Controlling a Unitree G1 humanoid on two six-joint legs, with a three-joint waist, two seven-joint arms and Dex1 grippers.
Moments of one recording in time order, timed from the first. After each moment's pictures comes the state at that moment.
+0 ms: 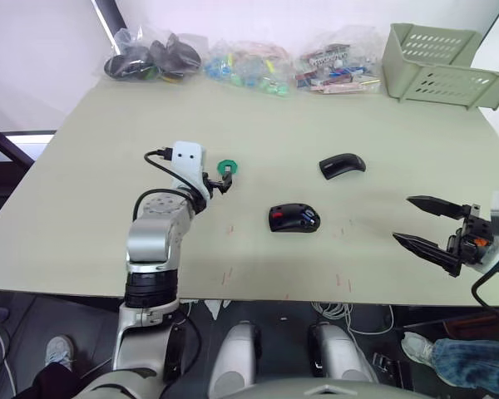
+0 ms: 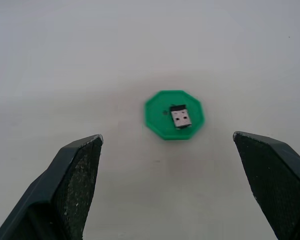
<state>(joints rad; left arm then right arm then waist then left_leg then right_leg) -0.54 0.27 0.13 -0.08 -0.10 0.90 -0.18 0.09 -0.76 -0.41 -0.32 0.75 0.36 1.11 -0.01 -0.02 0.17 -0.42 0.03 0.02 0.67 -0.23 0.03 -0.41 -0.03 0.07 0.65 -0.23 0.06</state>
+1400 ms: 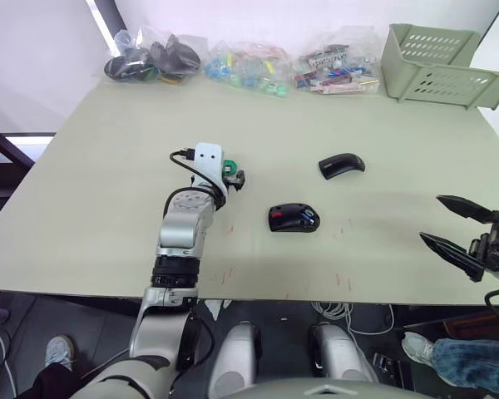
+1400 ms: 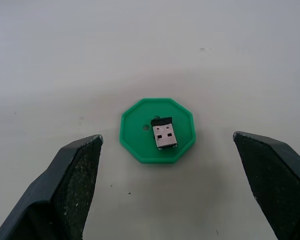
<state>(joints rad) -0.60 0.21 0.07 0.16 -0.08 0.69 -0.10 0.11 -0.68 -0.49 -0.17 0.75 0.15 1.23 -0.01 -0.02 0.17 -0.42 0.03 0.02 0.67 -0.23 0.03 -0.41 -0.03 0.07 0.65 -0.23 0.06</state>
